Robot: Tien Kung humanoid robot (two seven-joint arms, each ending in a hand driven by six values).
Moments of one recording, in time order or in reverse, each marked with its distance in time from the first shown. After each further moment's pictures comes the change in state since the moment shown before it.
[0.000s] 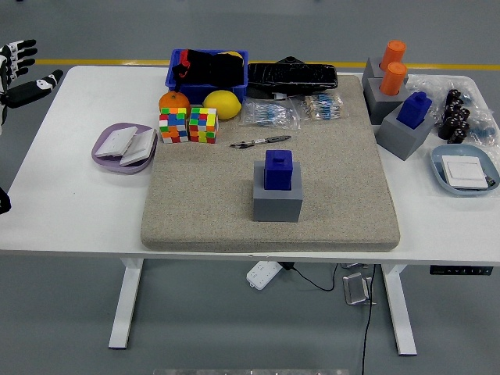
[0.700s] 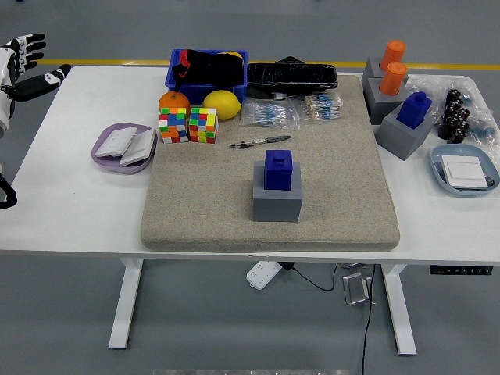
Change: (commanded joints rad) left arm -0.025 -0.006 0.012 0.001 0.000 -0.004 0.005; right arm 0.003 -0.012 0.009 -0.005 -0.011 0.009 -0.006
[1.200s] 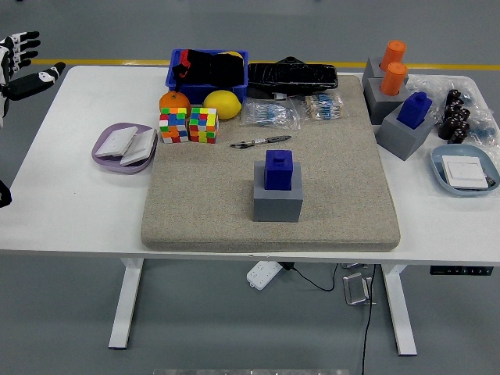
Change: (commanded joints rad) left arm 0.003 0.012 -0.003 -0.004 0.001 -0.001 0.000; right arm 0.001 0.001 0.017 0.000 -0.031 0.001 0.000
